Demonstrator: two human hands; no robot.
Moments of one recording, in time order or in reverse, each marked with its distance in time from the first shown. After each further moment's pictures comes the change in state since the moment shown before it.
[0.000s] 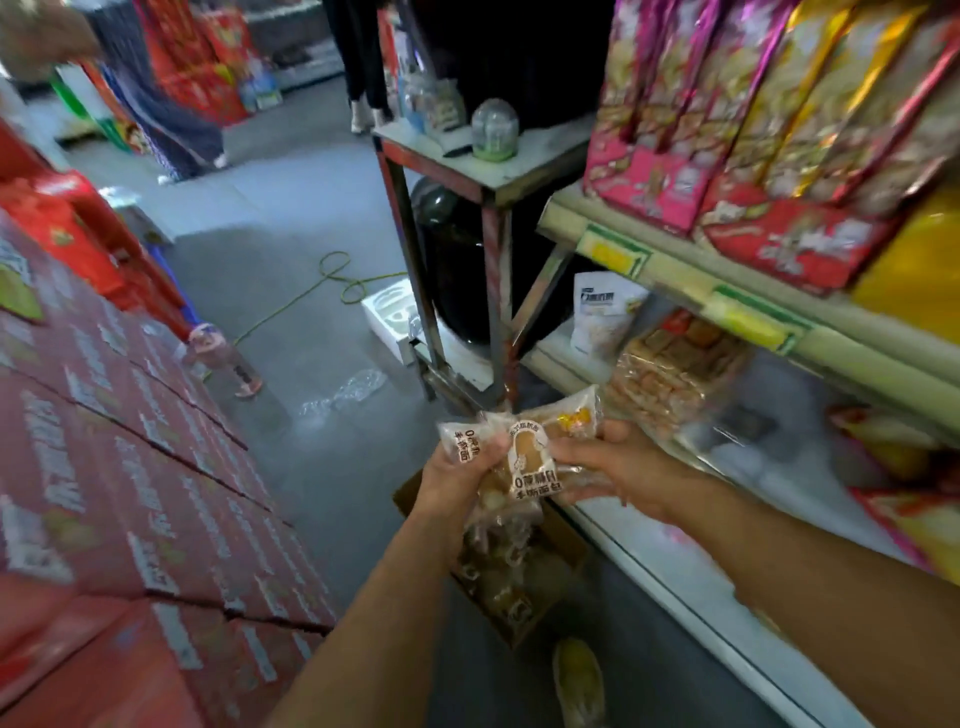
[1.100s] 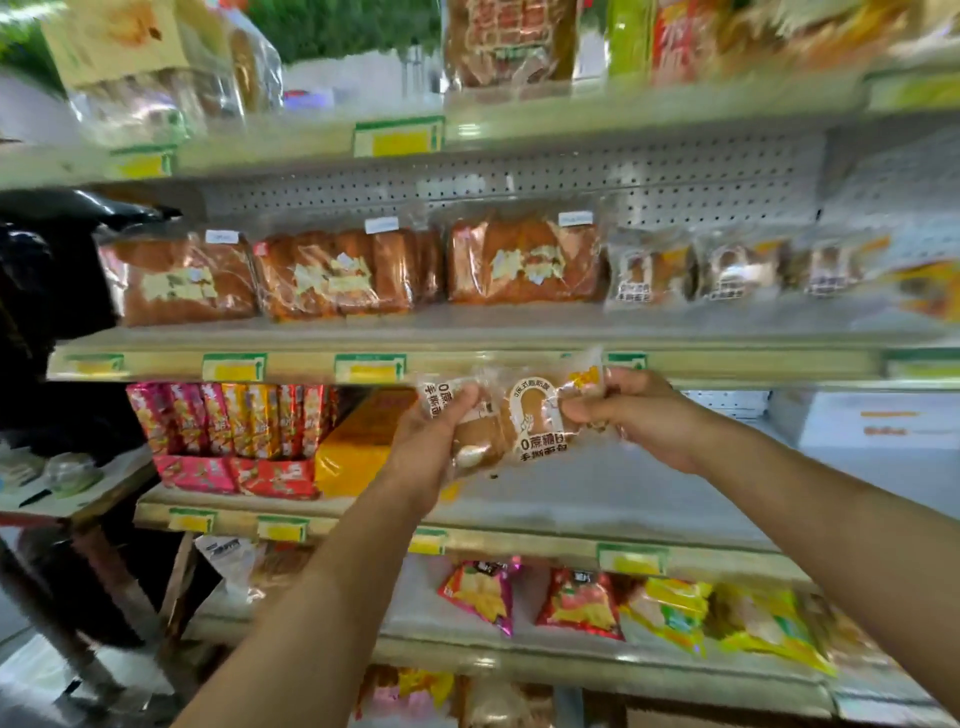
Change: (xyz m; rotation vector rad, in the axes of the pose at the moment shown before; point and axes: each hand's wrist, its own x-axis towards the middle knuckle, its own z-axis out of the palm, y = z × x) left_hand -0.340 0.077 0.461 0.163 -0.611 0.258; right_hand -0.528 -0.099 -0.291 -0.088 0.775 -0.516
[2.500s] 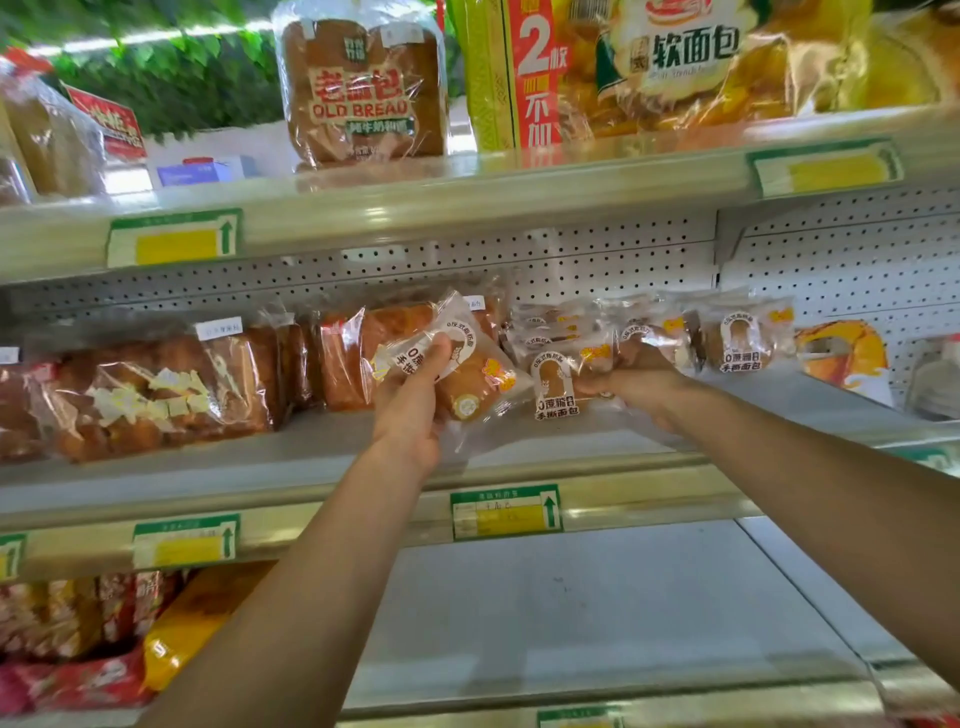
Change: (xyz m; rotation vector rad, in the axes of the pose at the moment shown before) left_hand 0.132 0.068 0.170 -0.191 -0.105 0.074; right_hand 0.161 -0.005 -0.179 -0.156 0.442 0.086
